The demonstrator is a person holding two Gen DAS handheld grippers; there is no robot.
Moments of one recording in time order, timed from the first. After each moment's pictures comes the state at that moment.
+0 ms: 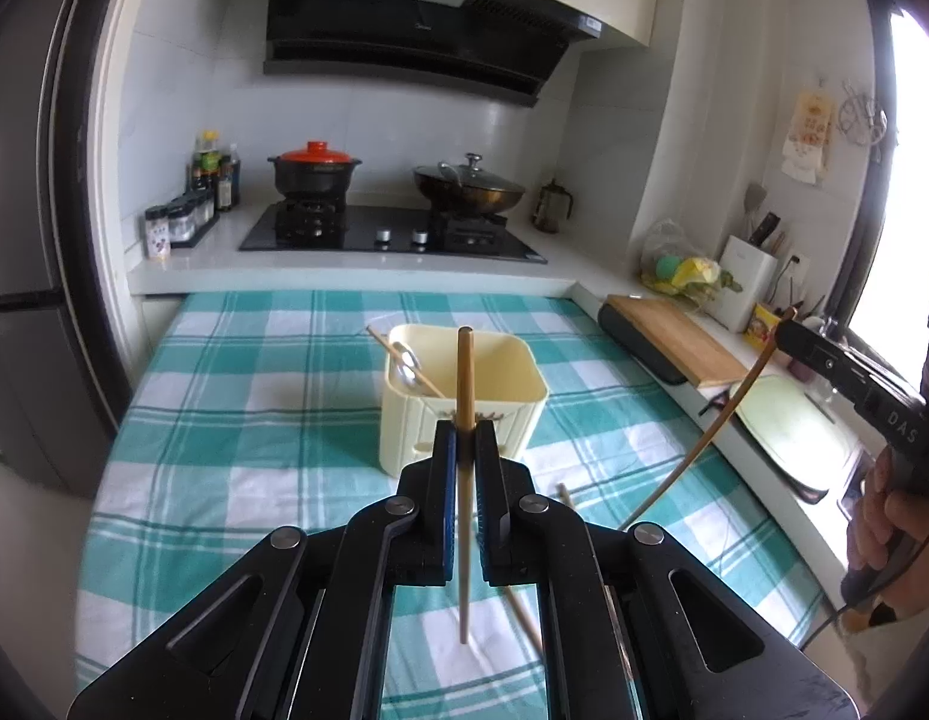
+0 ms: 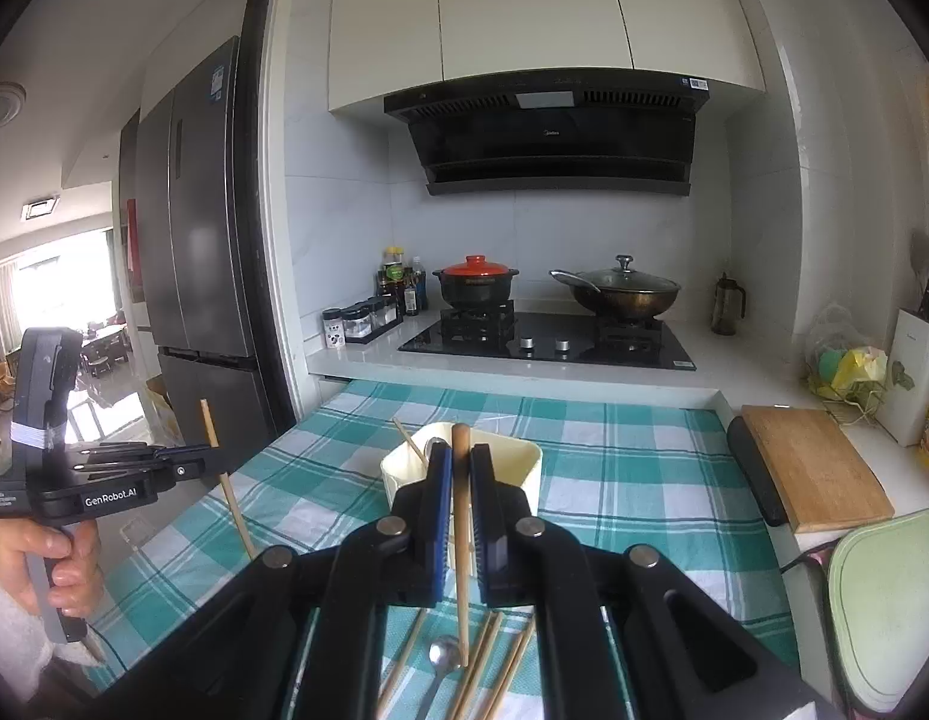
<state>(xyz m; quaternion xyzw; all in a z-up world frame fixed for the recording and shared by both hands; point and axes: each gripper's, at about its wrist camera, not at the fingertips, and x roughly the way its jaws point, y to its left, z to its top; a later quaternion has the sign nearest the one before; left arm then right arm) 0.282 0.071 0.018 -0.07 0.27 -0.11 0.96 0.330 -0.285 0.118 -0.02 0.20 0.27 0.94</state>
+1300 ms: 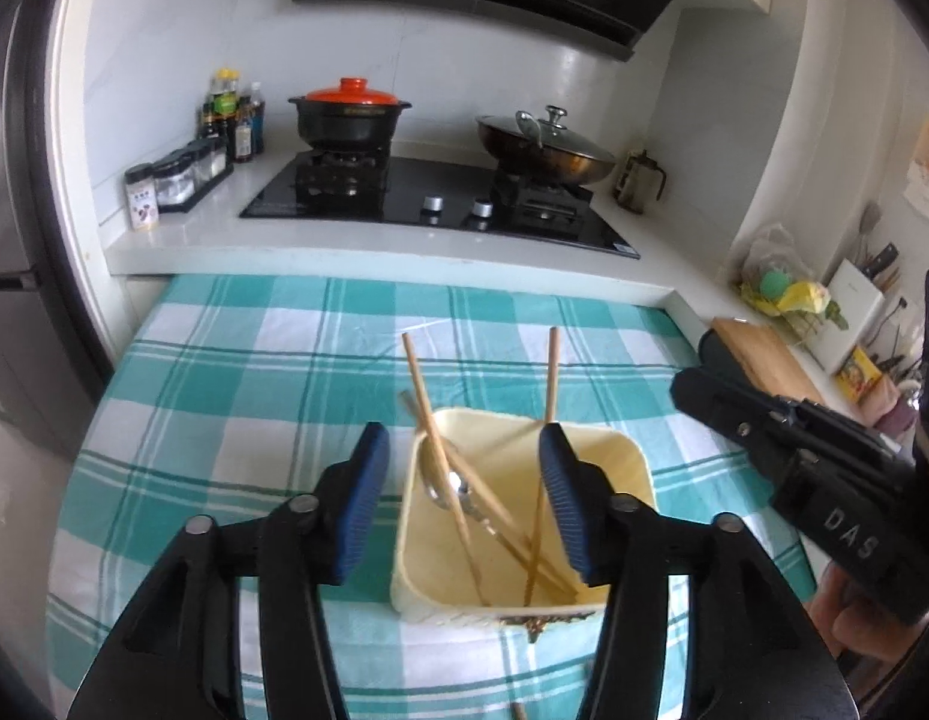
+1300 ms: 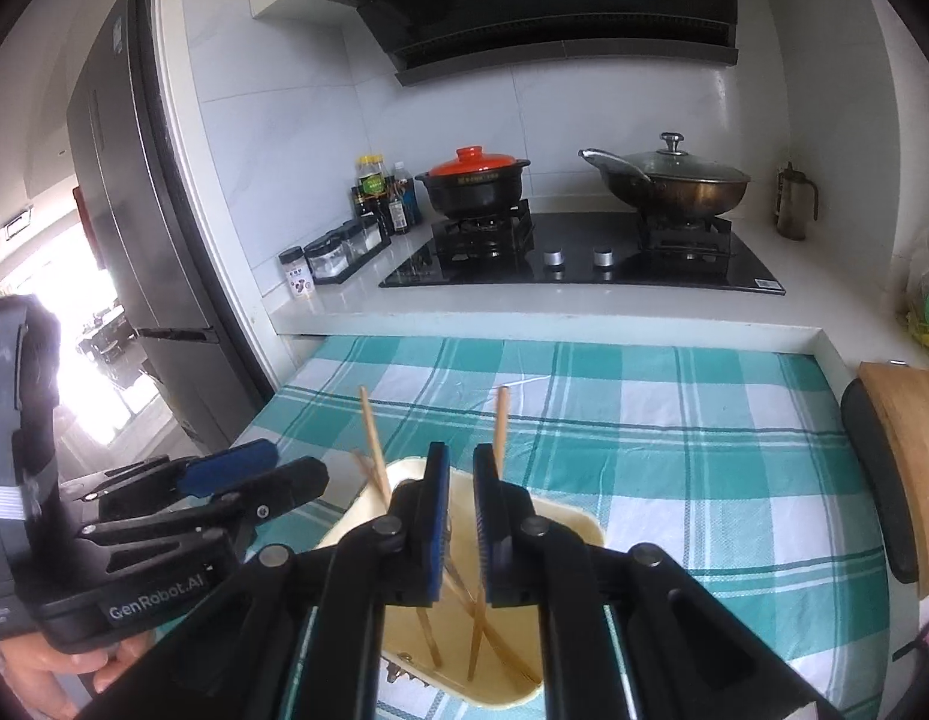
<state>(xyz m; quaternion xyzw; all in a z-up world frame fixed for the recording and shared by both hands) 0.488 0.060 -0.015 -0.09 0.34 -0.03 0.94 0.547 -0.191 0.057 0.01 0.33 0.29 0.90</state>
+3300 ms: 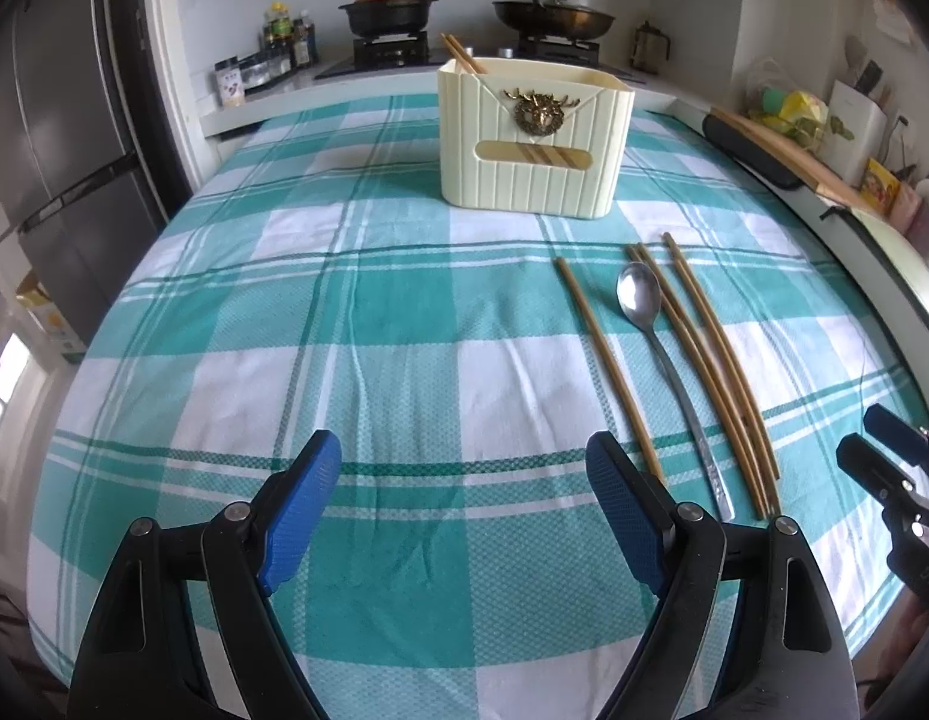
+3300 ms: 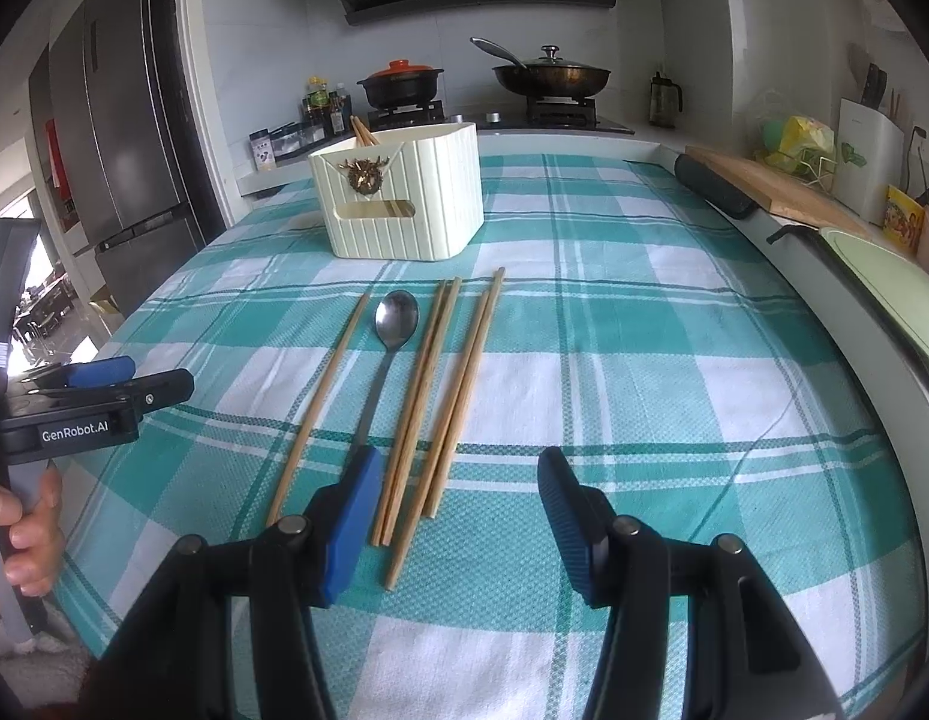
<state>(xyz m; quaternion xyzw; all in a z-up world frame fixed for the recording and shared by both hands) 0.230 0.012 -0.152 -0.02 0.42 0.03 0.91 0.247 -0.319 -0.087 -0.01 0.39 0.18 0.90</state>
